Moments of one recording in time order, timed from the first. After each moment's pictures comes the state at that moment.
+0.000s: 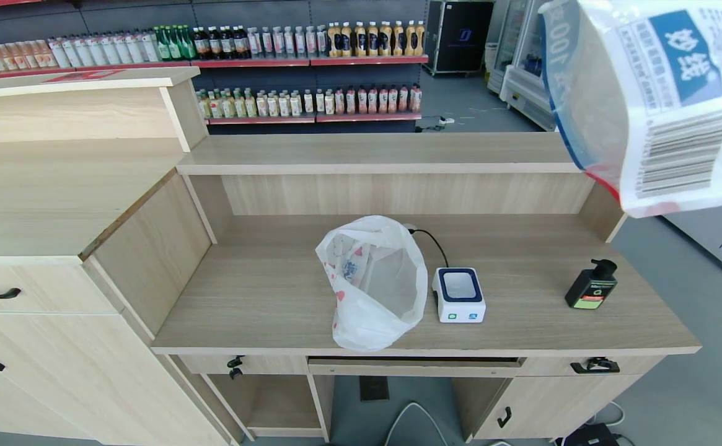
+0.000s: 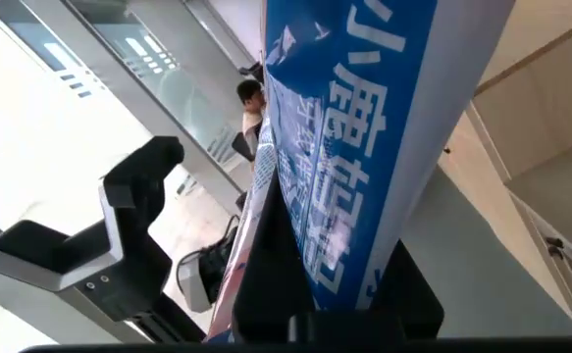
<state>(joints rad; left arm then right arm) 0.00 0.00 0.00 0.00 0.00 0.00 0.16 1.35 -0.78 -1.42 1.23 1.29</state>
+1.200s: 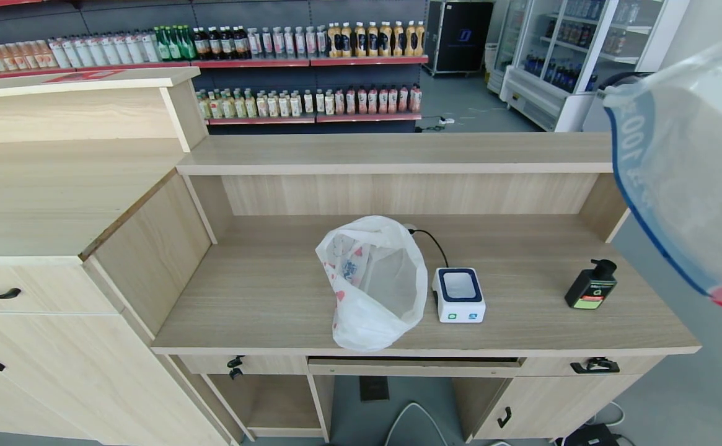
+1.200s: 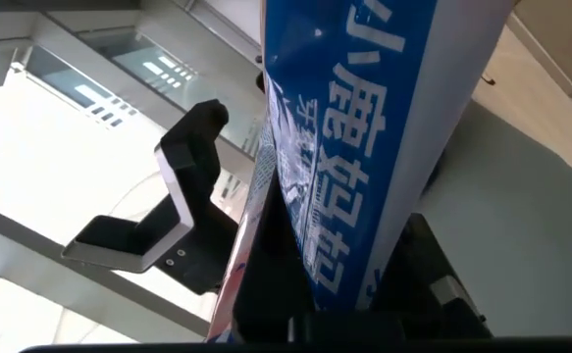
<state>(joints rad) 0.00 0.00 0.00 0.00 0.00 0.00 0.11 1.12 -0.63 -1.25 1.29 1.44</state>
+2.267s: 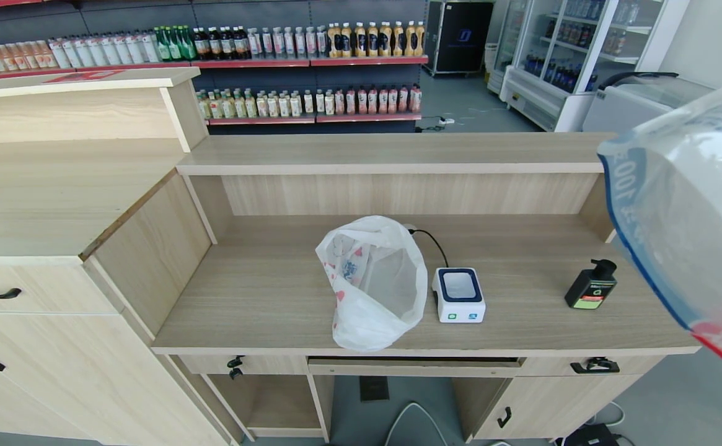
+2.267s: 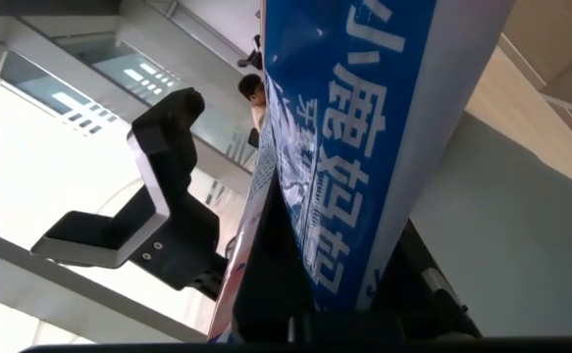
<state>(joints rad) 0.00 0.00 0.00 0.00 0.00 0.00 0.08 1.07 -0.56 -1.18 1.29 1.35</state>
